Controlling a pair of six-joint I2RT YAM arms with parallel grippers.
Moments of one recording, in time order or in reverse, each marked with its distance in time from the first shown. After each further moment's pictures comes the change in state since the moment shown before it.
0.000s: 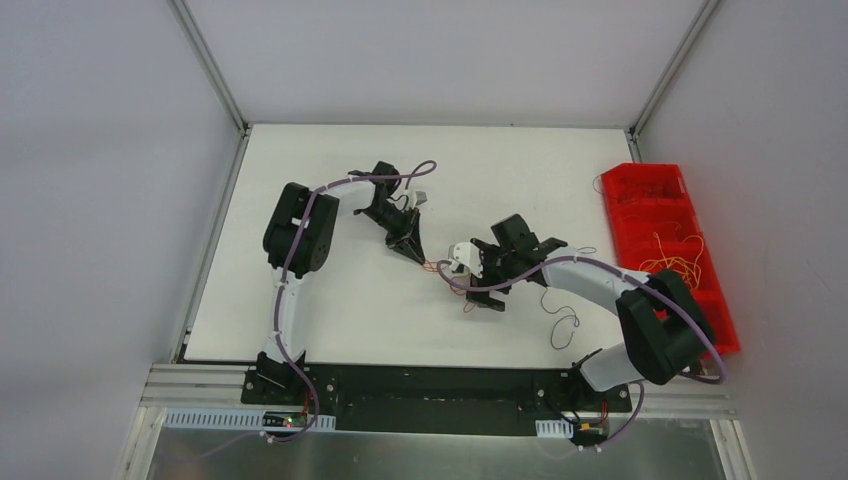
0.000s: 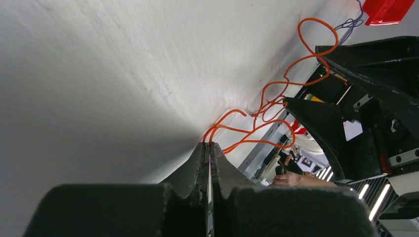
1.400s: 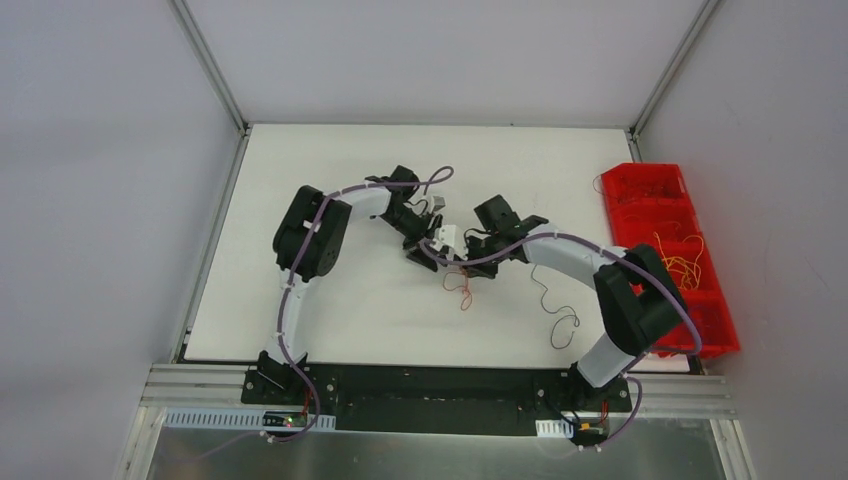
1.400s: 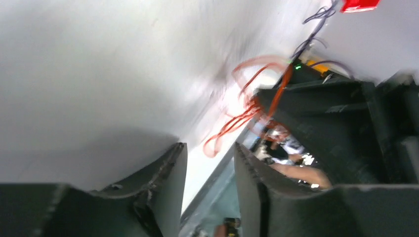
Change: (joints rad) left arm -0.111 0.063 0.040 0.083 0.093 -0.130; right arm 0.043 0.220 0.218 -0.023 0.008 0.003
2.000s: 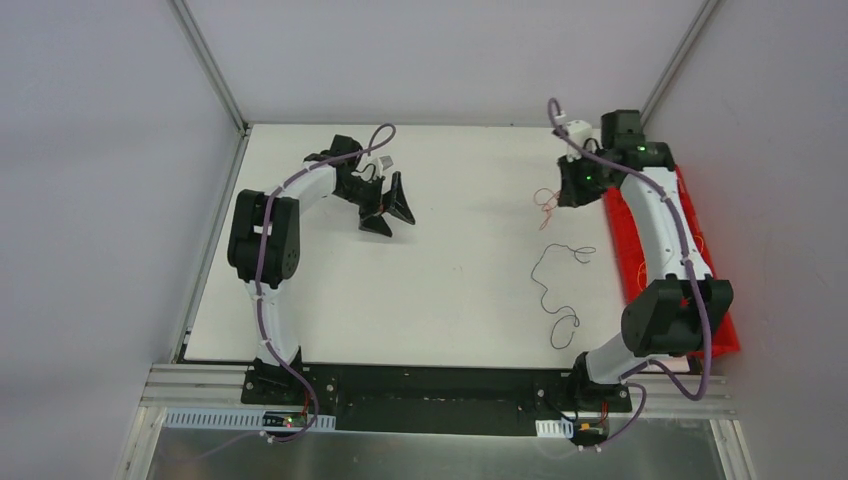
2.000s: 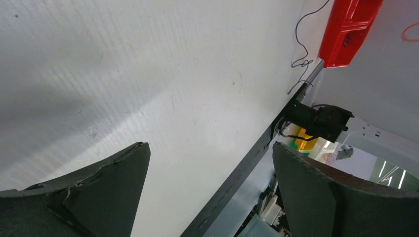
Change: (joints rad) left arm 0.282 -0.253 -0.079 -0.026 -0.106 0.092; right arm -0.544 -0.120 0.532 -0.593 0.062 0.402
